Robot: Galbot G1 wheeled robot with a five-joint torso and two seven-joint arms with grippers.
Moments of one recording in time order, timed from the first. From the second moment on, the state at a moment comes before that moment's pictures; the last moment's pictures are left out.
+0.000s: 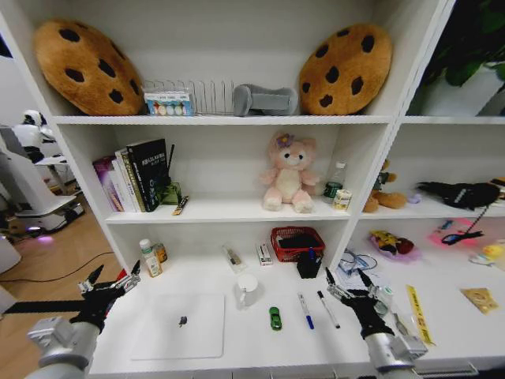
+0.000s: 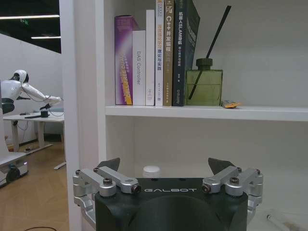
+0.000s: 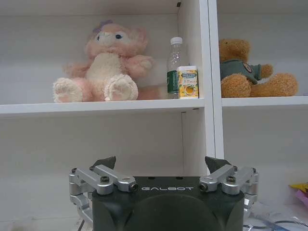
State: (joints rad) left arm 1.86 -1.09 -0.96 -2.39 -0.66 0.20 -0.25; right arm -1.82 1.21 0.72 2.23 0.42 0.14 0.09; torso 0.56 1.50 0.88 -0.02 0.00
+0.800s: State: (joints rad) left arm 1.85 -1.07 -0.96 -2.40 -0.67 0.20 -0.23; right arm -1.81 1.02 0.68 2.18 0.50 0.07 -0.23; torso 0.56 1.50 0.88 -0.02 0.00
